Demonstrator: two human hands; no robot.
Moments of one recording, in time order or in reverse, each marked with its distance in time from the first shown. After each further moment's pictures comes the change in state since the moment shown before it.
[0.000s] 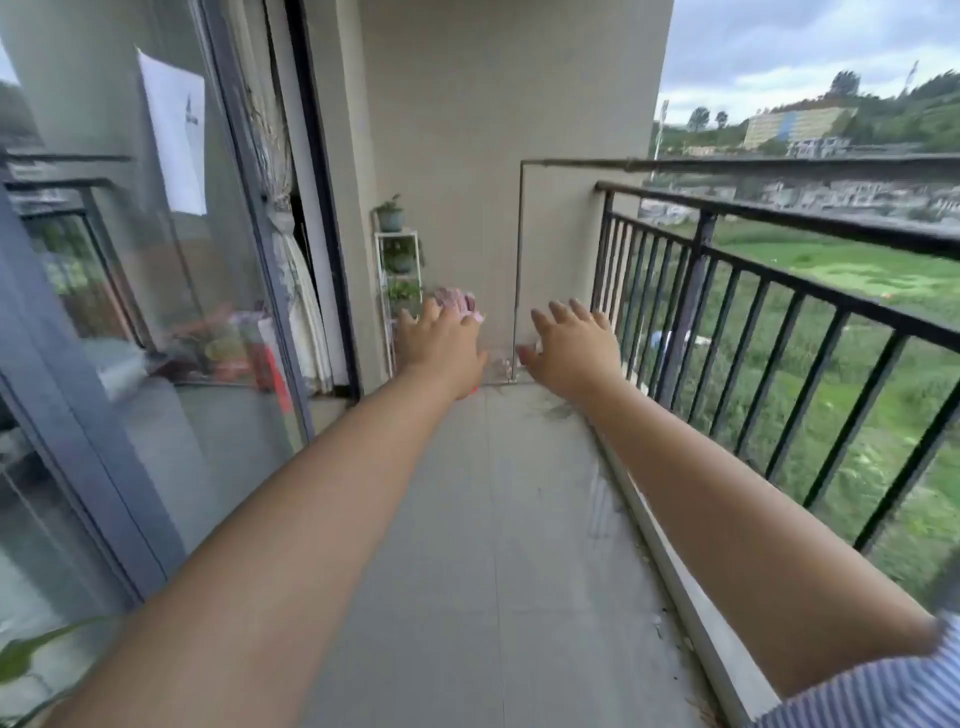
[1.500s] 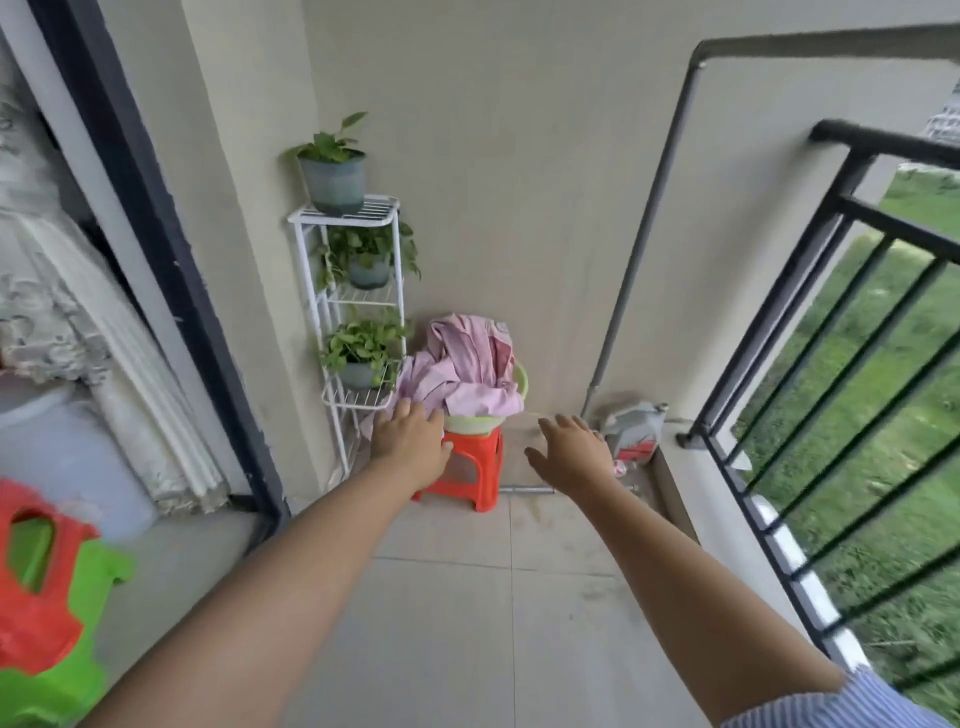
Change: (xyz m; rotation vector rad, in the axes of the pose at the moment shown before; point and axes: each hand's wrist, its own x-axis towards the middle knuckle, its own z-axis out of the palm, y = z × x) left_hand 1.099 -0.276 0.681 -0.027 -0.428 -0.088; right_hand 1.078 0.185 0.744 0.123 -0.463 0.107
